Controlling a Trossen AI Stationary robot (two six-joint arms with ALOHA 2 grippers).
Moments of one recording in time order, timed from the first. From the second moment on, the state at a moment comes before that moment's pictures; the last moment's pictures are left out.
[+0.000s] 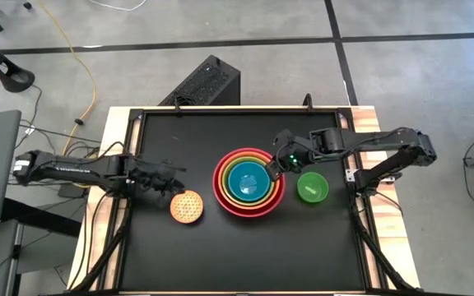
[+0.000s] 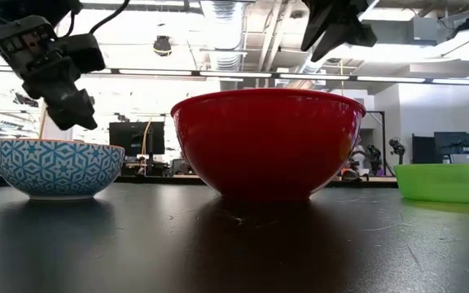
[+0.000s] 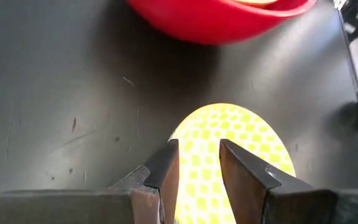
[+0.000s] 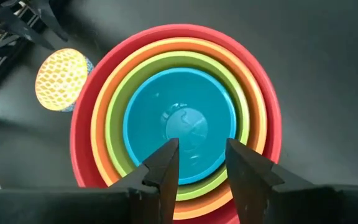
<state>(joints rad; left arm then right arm) 0.04 0.67 0.35 -0.28 0.13 -0.41 0.03 1.34 1.35 -0.91 0.22 0.84</state>
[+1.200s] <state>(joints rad) -0.01 1.12 0.46 -0.34 0.07 -0.41 0.01 1.35 1.35 -0.97 0.22 0.70</state>
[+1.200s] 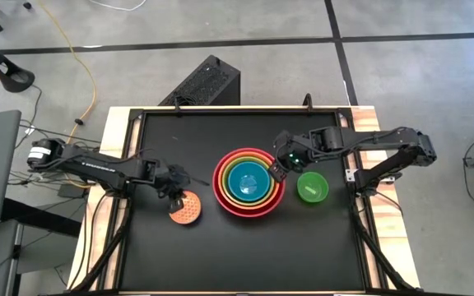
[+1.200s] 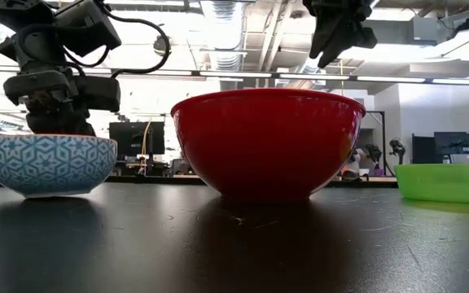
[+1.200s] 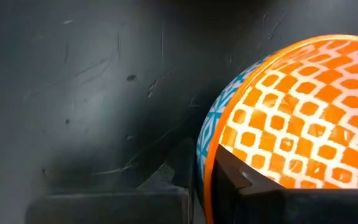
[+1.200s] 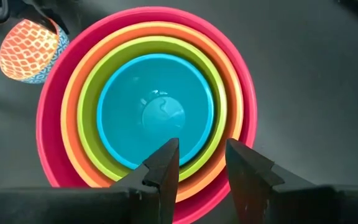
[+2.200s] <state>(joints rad) 0.16 1.56 1.27 -0.42 0.11 -0.12 0.05 1.29 1.35 -1.21 0.25 0.83</state>
